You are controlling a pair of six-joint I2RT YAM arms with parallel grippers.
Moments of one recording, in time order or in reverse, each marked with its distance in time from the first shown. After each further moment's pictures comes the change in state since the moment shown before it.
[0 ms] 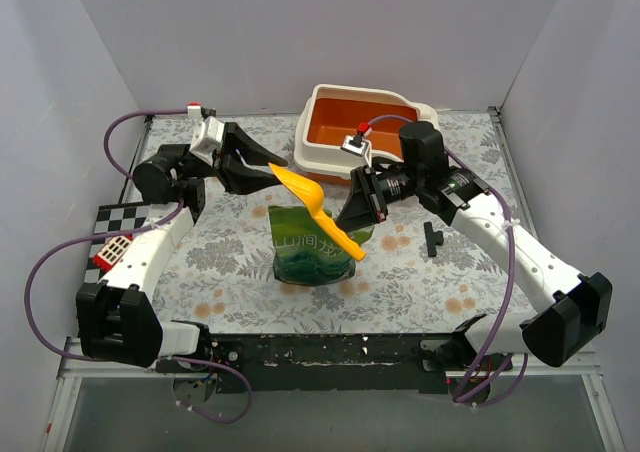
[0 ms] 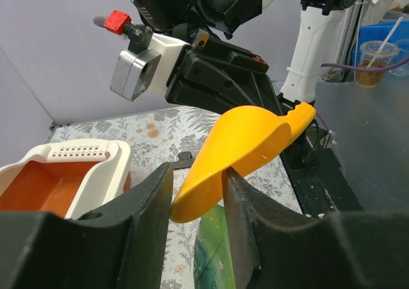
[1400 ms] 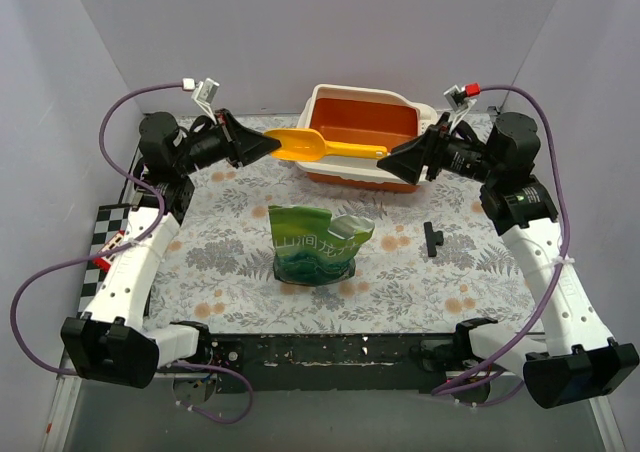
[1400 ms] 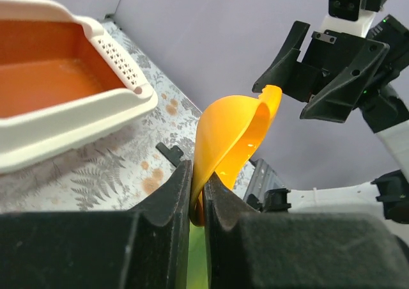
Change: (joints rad) left arm 0.010 -0.104 0.150 -1.181 -0.516 0.205; right arm -0.365 -0.219 -0.016 0.135 0.409 -0.146
